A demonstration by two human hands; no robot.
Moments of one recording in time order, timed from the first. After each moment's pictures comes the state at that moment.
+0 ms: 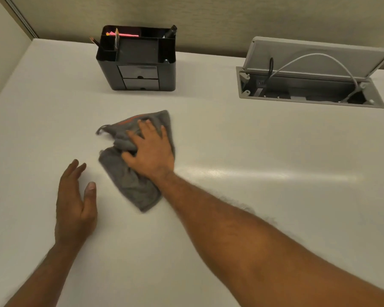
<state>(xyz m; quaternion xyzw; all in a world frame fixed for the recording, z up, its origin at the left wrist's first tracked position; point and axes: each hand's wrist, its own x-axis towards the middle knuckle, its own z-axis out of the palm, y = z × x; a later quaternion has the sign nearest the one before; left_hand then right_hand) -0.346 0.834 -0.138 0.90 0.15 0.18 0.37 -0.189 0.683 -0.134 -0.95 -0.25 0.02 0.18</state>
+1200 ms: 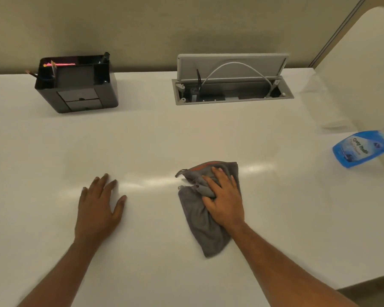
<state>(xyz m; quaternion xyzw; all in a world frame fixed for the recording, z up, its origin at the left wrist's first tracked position) -0.336 0.709 -0.131 0.98 0.01 0.01 0.18 -0.334 0.366 -0.126 -0.97 -0.02 -0.03 0.24</state>
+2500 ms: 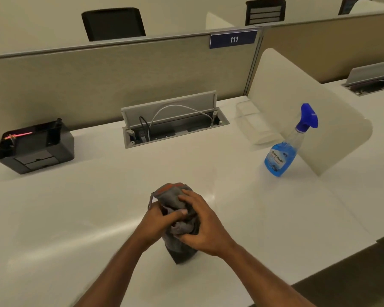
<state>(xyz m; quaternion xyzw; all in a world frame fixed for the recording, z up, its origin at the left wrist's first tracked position) -0.338 0.412 0.013 0.71 -0.06 -0.25 0.65 -0.386 0.242 -0.007 -0.82 -0.12 -0.02 0.56</state>
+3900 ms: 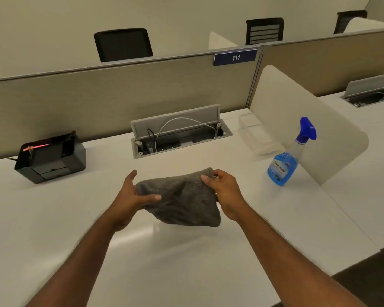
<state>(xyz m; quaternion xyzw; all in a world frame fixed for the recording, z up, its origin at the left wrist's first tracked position) -0.284 0.474 0.073 0.75 0.07 -0.22 0.62 -0.318 0.216 0.056 -0.64 0.15 0.02 0.75</state>
